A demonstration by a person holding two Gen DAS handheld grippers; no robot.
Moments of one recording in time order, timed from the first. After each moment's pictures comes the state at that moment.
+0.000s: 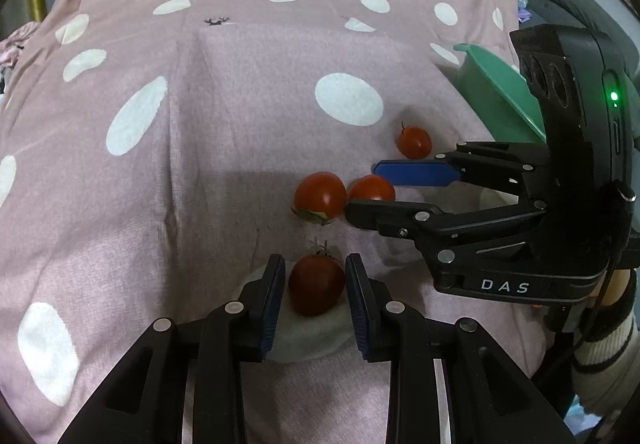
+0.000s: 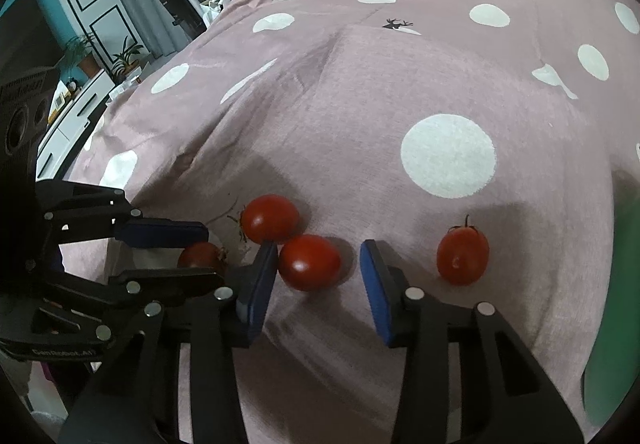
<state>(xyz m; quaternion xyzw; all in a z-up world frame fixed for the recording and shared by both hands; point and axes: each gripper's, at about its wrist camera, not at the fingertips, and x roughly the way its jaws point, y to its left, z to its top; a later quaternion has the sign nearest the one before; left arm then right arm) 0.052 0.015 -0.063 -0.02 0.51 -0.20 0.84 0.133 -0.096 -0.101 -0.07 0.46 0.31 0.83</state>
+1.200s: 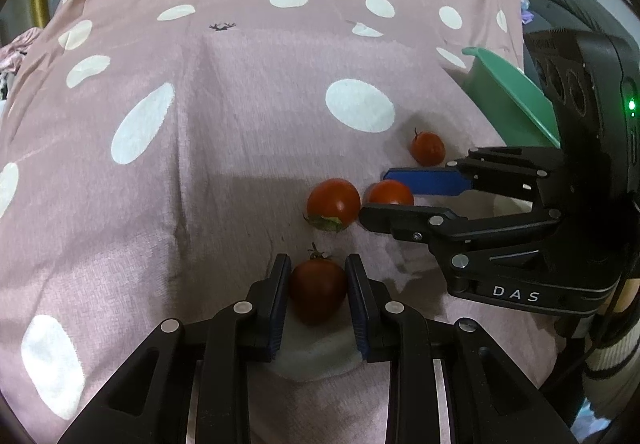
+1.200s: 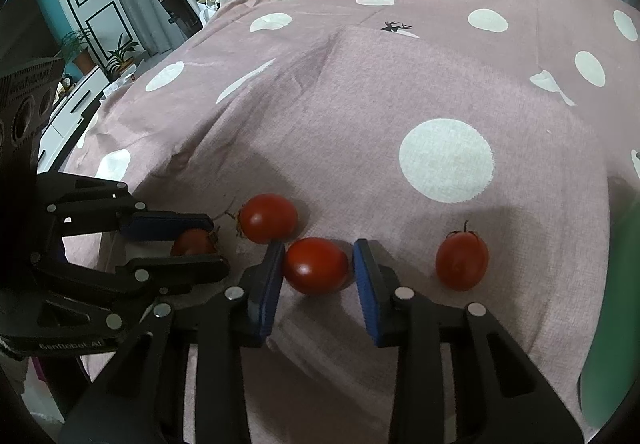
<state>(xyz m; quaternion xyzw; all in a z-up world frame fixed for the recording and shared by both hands) 0.057 0.017 -0.068 -0.01 0.49 -0.19 0.85 0.132 -0.092 -0.102 -0.07 0.45 0.30 0.84</state>
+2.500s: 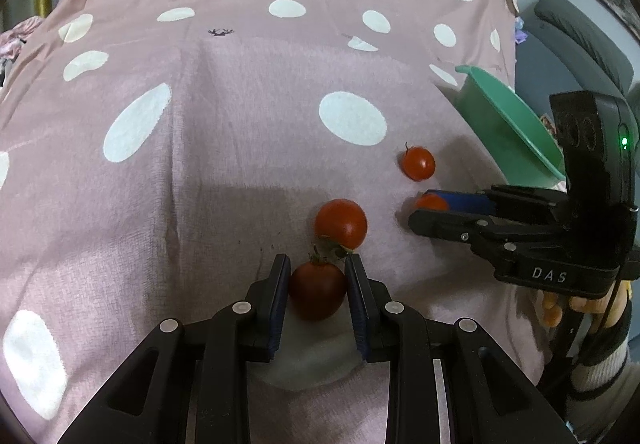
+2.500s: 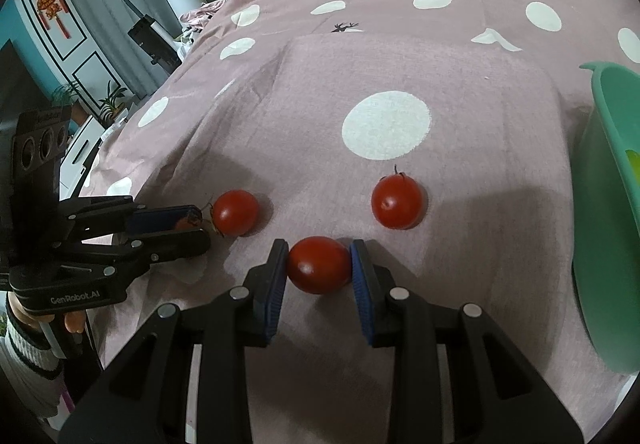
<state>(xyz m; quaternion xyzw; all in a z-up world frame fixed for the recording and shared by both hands) 0.053 0.022 -0.069 -0.04 0.48 -0.21 0.85 0.117 -0.144 -0.105 0.01 0.45 0.27 0.85</state>
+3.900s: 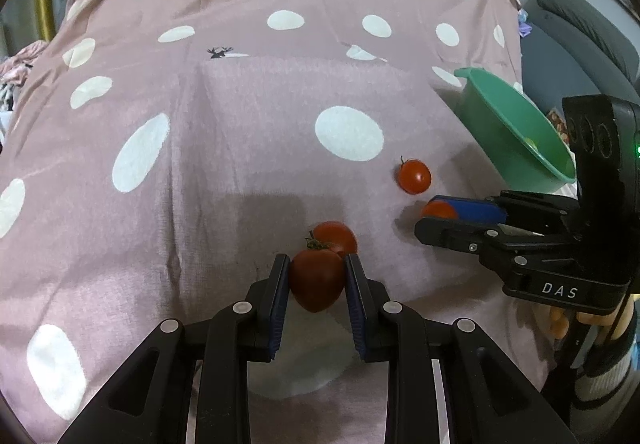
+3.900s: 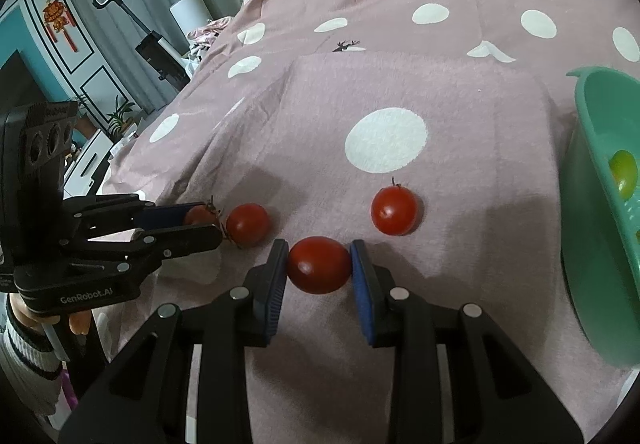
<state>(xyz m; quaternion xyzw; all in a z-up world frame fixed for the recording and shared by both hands) 0.054 0.010 -0.054 -0.02 0.47 -0.18 0.87 0.110 -0.155 -0.096 0.04 0.43 0.28 0.86</state>
